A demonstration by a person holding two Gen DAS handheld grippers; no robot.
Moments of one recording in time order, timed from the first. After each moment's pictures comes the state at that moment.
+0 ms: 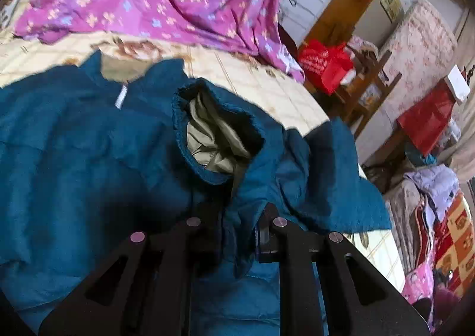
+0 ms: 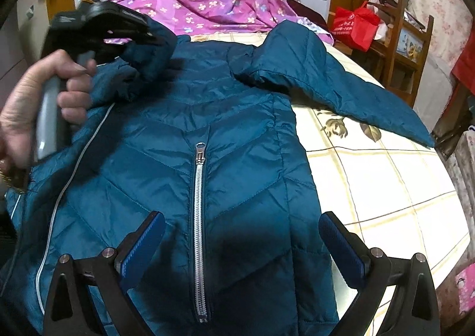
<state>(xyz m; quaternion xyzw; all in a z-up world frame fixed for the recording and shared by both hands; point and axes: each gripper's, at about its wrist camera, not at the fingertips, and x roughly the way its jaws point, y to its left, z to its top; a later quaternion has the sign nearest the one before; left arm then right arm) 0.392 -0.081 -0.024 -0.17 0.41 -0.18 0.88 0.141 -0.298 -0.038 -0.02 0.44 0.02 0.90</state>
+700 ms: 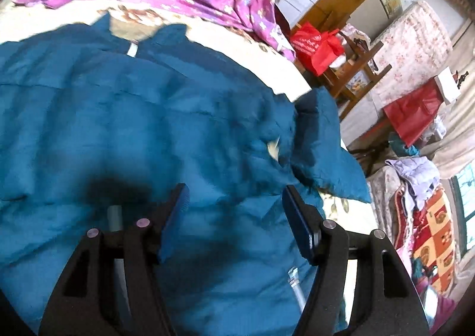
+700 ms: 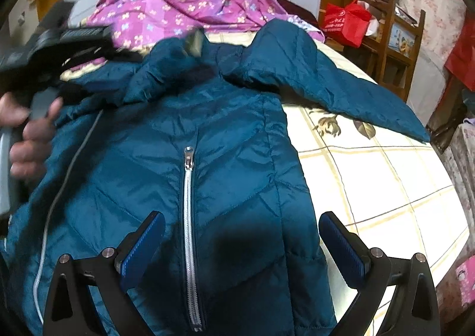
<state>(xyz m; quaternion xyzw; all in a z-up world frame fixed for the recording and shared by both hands) 0.330 -0.041 -0.026 -0.20 0.44 -0.20 0.85 0.146 -0.302 -0.037 0.00 0.43 0.00 0.90</state>
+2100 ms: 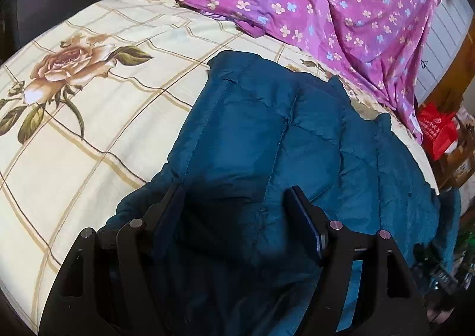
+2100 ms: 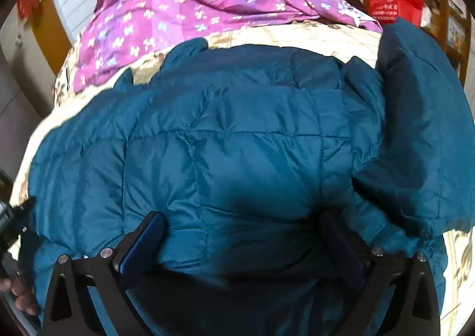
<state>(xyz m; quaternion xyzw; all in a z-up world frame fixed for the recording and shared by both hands) 0.320 0.172 -0.076 -0.22 0.40 0.11 0.88 0.378 -0.226 -0.073 0.05 0.47 0.08 0.88</state>
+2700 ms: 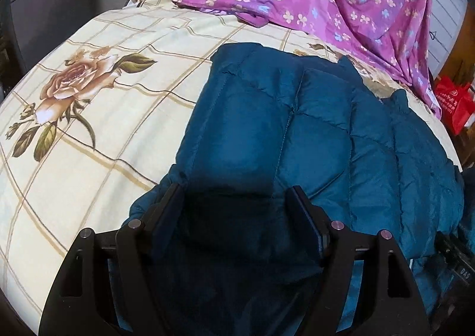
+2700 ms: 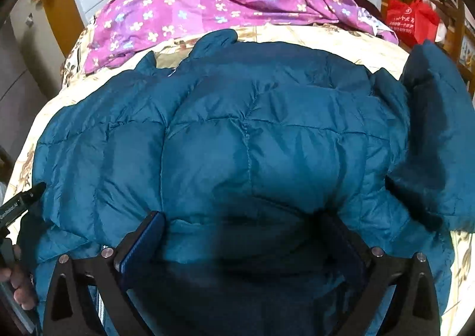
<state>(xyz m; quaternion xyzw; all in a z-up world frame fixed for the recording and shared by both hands) 0.325 0.163 -0.077 -0.15 0.43 0.14 0.88 0.369 -0.197 -0.064 0.02 0.48 0.10 0.87</state>
